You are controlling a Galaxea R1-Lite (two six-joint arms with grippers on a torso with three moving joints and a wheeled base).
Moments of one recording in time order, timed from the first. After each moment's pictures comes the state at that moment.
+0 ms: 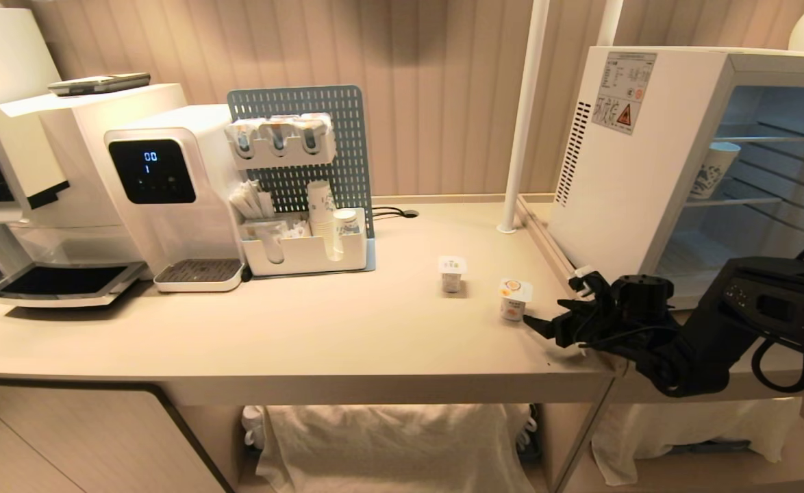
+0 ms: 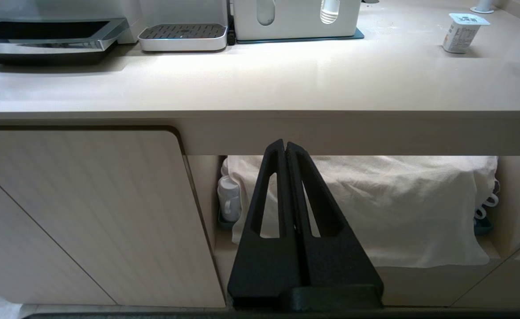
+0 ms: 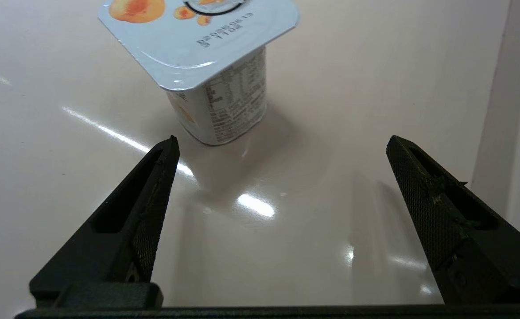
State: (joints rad) left arm 0.01 0.00 0.00 0.01 0.01 0.00; right arm 0.07 2.42 -0.98 -1.06 0.37 -0.19
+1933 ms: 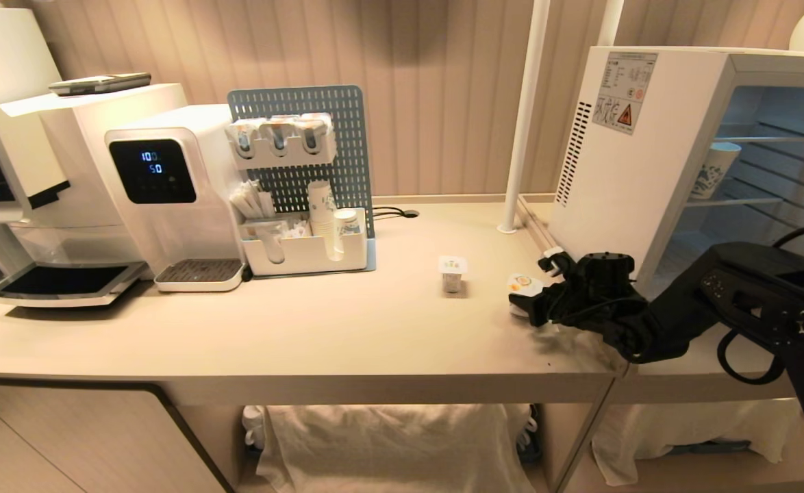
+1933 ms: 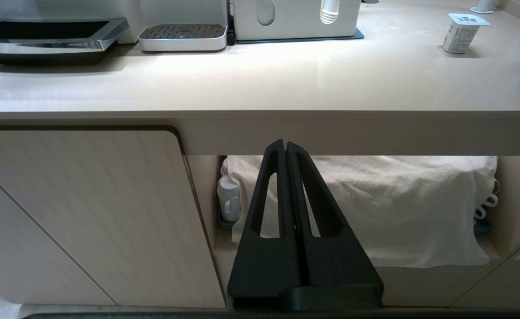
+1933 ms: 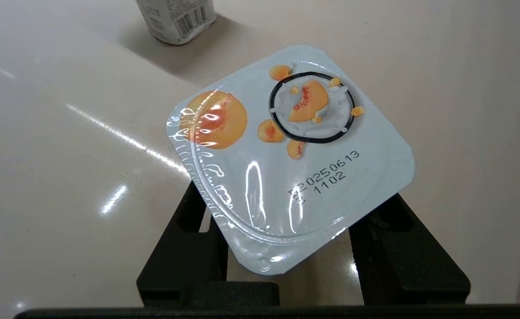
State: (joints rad) left arm 0.01 0.00 0.00 0.01 0.01 0.00; right arm 0.14 2.44 -1.23 -0.83 0.32 -0.20
